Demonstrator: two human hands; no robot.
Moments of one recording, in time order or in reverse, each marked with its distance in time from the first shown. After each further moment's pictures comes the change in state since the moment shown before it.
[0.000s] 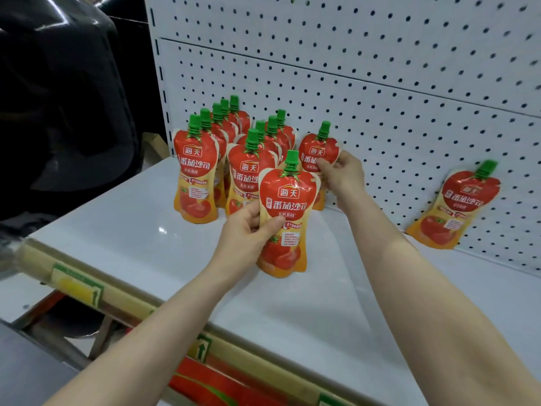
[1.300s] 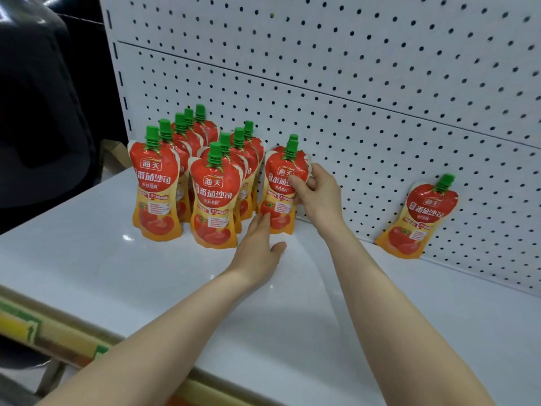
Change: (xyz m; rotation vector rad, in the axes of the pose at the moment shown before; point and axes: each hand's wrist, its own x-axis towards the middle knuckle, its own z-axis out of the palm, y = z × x) left_hand 0.056 -0.047 0.057 0.742 -0.122 -0.060; right_hand -0.040 -0.012 -0.021 -0.097 -0.084 -0.228
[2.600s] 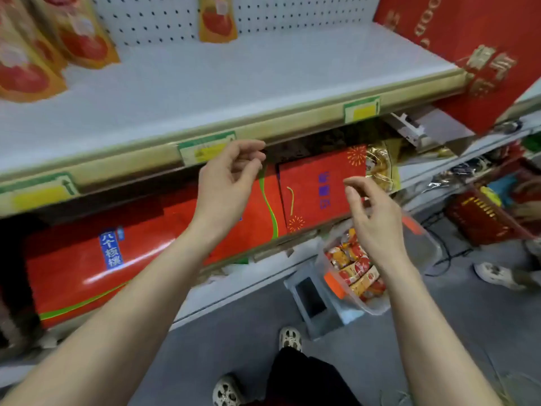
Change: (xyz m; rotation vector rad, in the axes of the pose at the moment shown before) left_hand -0.307 0.036 0.064 -0.499 -0.389 0.359; right_hand -0.552 0.021 -0.126 -0.614 0.616 0.374
